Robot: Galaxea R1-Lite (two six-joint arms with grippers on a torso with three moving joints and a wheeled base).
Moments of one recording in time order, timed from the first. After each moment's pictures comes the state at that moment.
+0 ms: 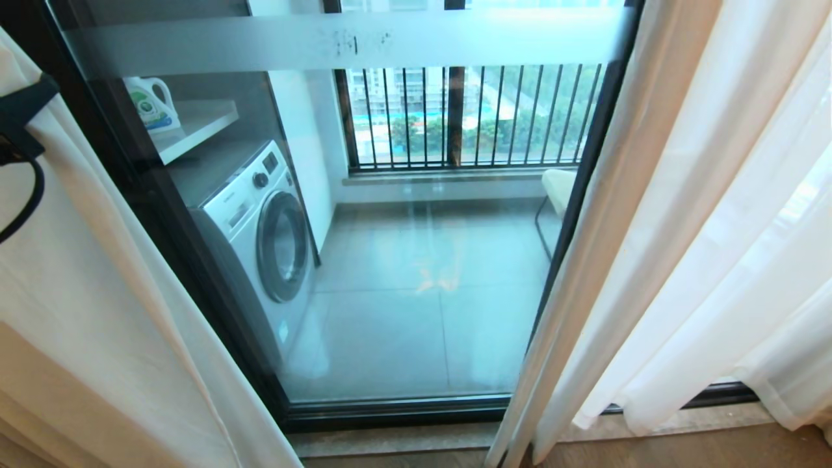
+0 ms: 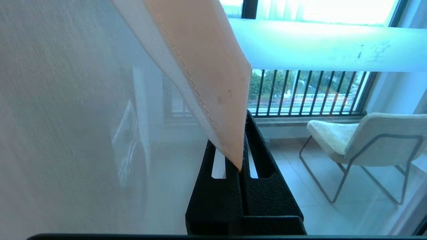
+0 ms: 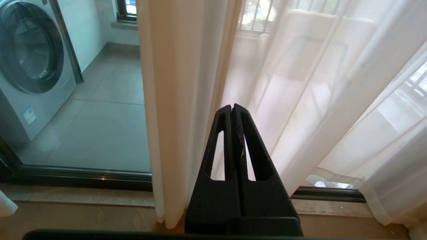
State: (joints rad) left arm 0.34 1.41 -0.82 -0.95 -0.44 -0.25; right arm -0.01 0.00 0.00 -0.07 0.02 -0.12
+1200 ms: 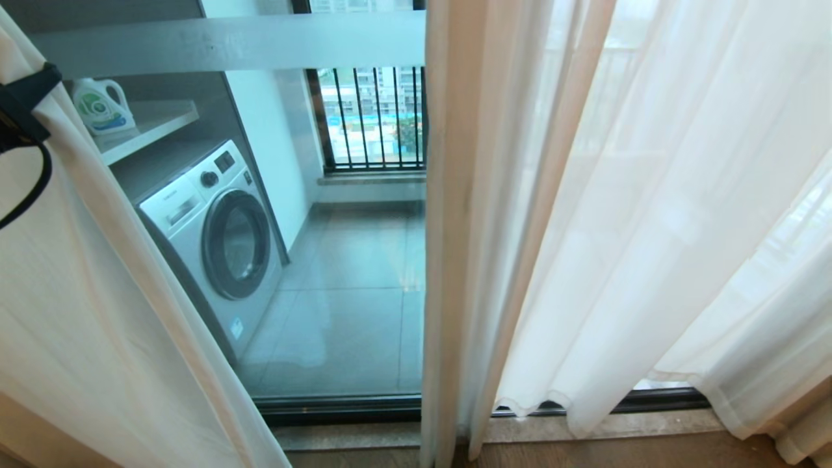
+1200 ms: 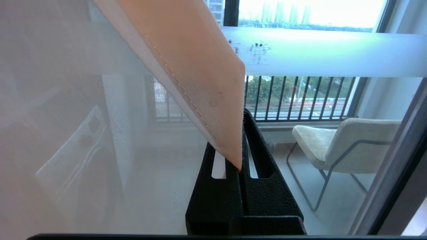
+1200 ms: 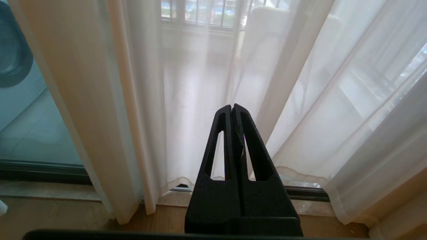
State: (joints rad) left arm 0.35 1.47 -0.89 -0.95 -0.43 -0.25; right arm -0.01 0.00 0.00 -0.07 0.02 -0.12
